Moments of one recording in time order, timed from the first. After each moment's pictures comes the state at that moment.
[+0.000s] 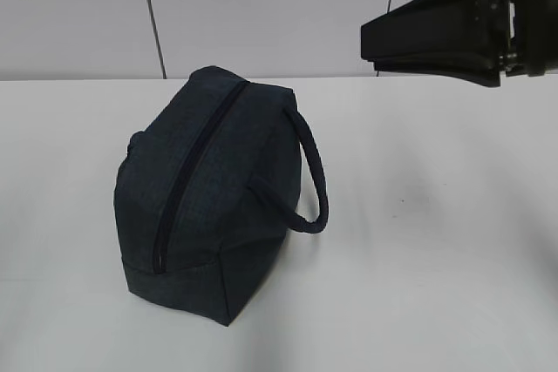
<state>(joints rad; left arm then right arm) -0.18 0.24 -0.71 -0.08 1.27 -0.03 0.11 1.25 -0.97 -1.84 -0.96 2.26</state>
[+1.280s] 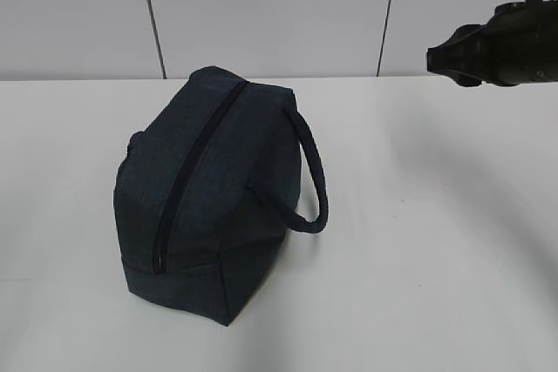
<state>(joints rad) -0.18 0.24 -0.71 -0.08 1.27 -0.03 0.11 1.51 -0.97 -1.84 -0.14 1.80</state>
